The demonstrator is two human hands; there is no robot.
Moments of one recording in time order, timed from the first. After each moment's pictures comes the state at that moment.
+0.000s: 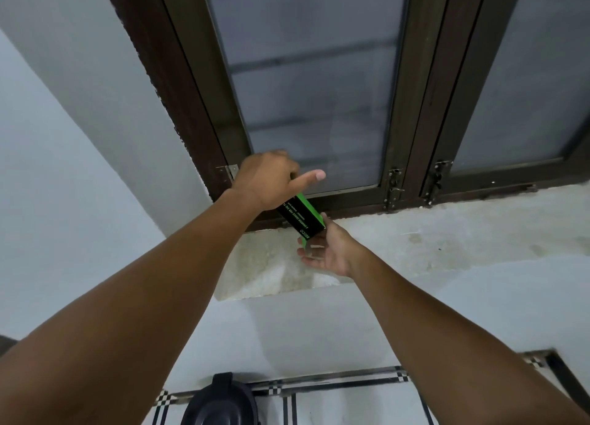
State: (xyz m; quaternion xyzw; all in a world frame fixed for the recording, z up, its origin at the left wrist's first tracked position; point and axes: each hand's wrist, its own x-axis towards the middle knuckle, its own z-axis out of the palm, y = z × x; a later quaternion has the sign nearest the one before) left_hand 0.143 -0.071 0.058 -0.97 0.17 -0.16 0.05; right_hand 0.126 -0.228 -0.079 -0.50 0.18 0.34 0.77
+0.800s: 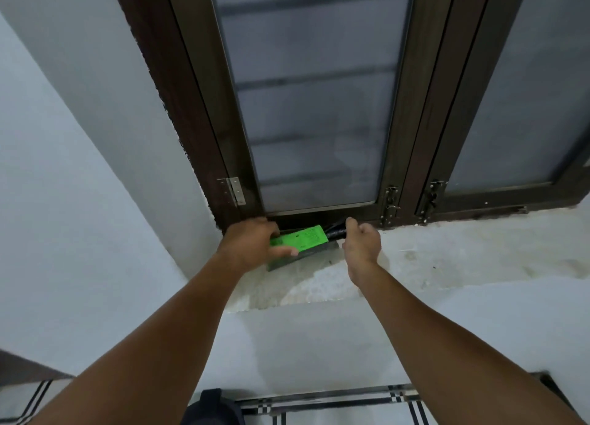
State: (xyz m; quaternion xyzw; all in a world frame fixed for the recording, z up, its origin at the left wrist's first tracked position) left_hand 0.106 -0.036 -0.021 -1.00 0.07 -0.01 0.03; right_hand 0.139 -0.251 -0.074 -0.66 0.25 -0.07 0.71
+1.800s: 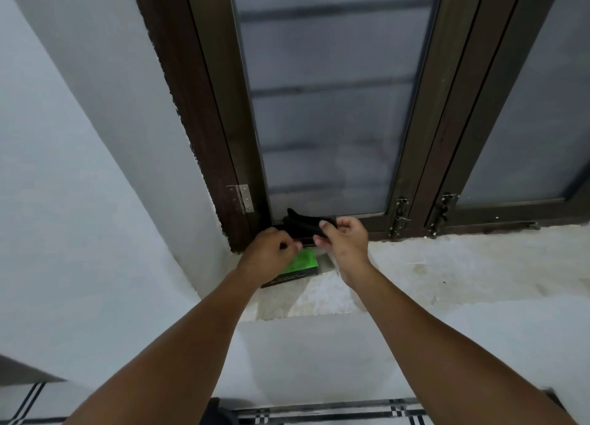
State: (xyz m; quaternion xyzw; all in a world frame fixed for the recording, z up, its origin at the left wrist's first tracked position) left_hand 0.115 -0.045 -0.054 -0.95 -0.01 -0.02 -0.30; right_hand 0.149 -0.217 -0.056 -0.58 0.13 0.02 0.81
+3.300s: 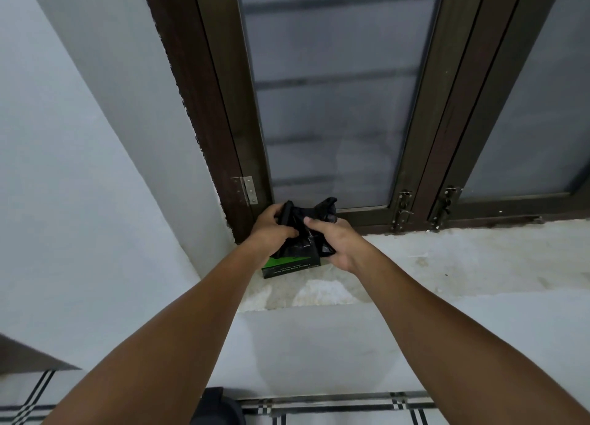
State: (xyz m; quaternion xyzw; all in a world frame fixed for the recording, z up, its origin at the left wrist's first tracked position) left_hand 0.125 -0.054 -0.028 -0.78 -0.16 0.01 -0.61; right_hand 0.145 -0.210 -0.036 -0.58 0.09 0.25 0.77
